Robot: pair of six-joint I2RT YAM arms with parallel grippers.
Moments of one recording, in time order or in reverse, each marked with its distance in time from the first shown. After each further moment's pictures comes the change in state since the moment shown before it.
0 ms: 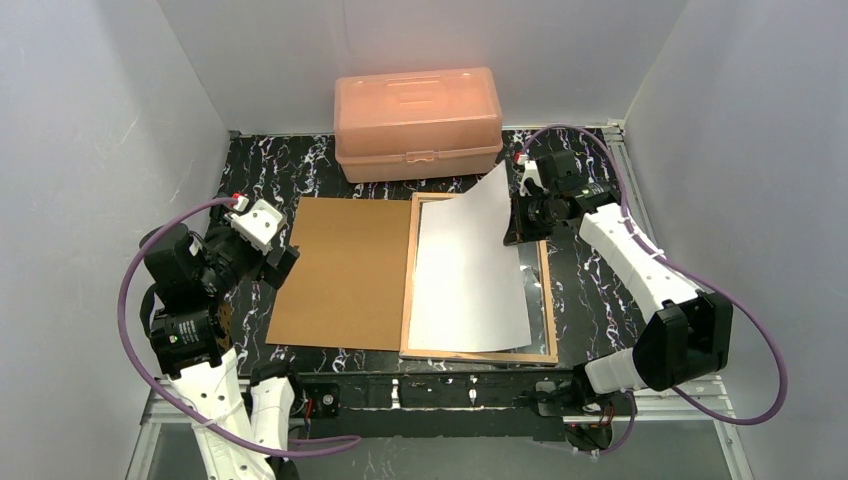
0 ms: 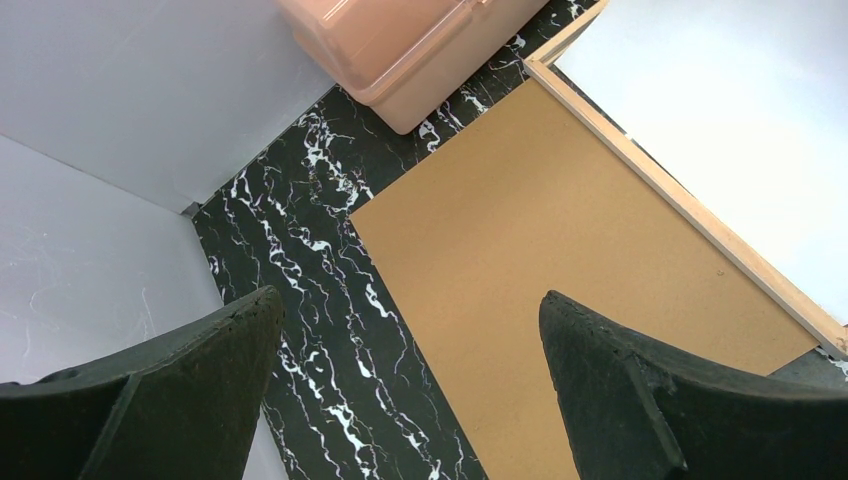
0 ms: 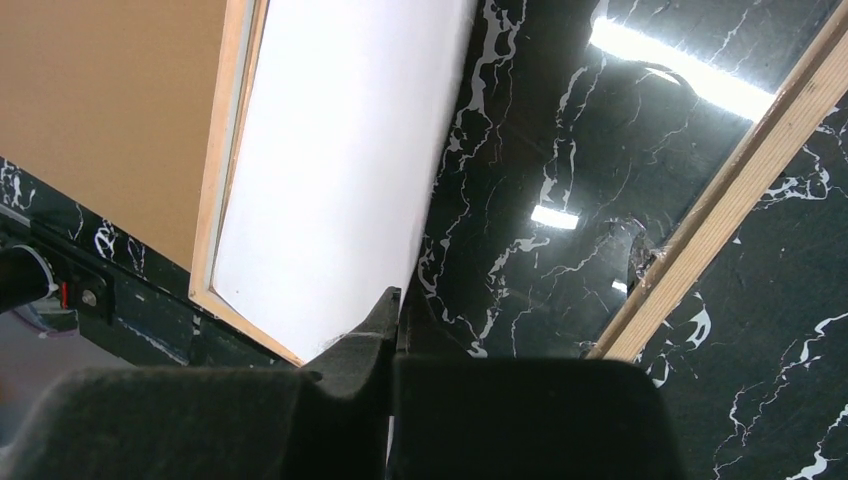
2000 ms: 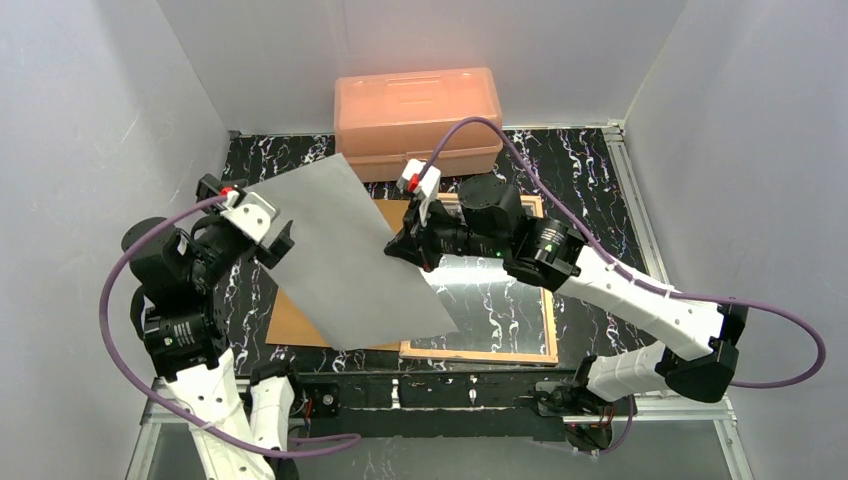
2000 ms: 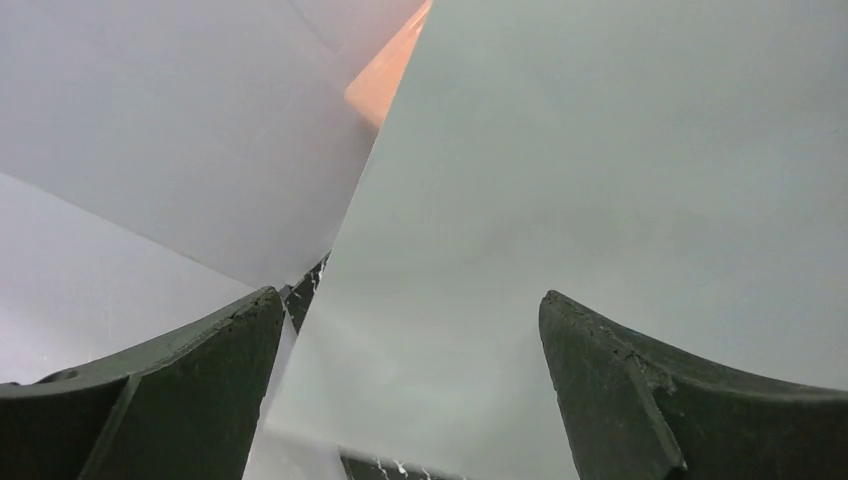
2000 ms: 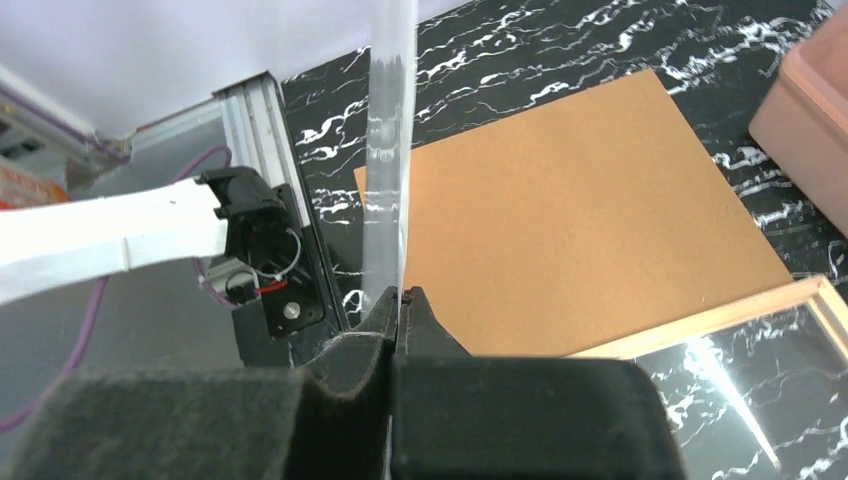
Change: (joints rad) left arm 0.000 0.006 0.071 0.167 0.074 0.013; right arm 0.752 -0.081 0.201 0.442 0.092 -0.091
